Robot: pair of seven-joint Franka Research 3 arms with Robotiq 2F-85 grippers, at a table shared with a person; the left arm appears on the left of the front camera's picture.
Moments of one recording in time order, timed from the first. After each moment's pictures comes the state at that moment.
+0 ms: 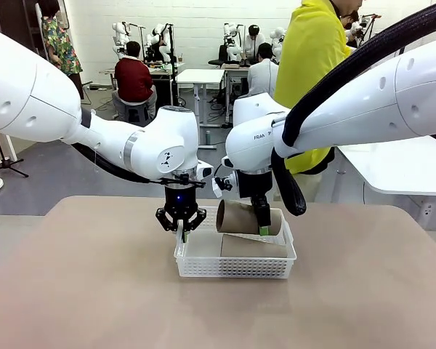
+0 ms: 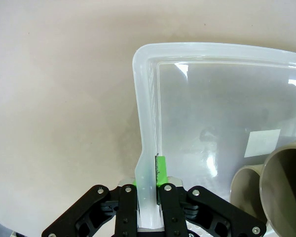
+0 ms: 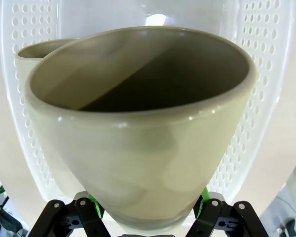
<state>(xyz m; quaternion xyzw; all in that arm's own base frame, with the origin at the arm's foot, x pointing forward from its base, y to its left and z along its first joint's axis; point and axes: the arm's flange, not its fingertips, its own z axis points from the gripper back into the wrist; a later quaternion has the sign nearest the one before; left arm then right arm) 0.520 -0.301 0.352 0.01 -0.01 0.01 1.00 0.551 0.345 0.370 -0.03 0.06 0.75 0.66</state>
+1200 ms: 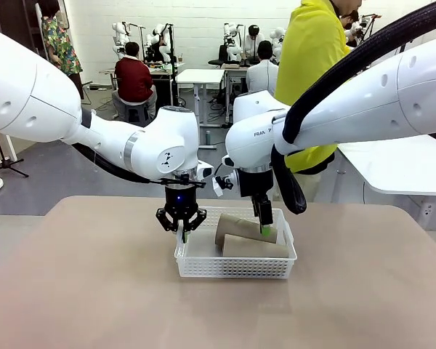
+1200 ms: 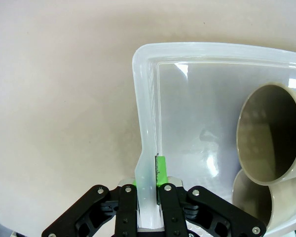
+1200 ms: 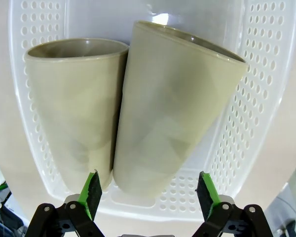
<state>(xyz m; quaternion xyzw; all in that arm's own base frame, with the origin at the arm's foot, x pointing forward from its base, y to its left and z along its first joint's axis) 0.520 -0.301 0.352 0.01 -0.01 0.01 1.00 0.548 0.342 0.379 -0.03 0.07 0.75 0.66</state>
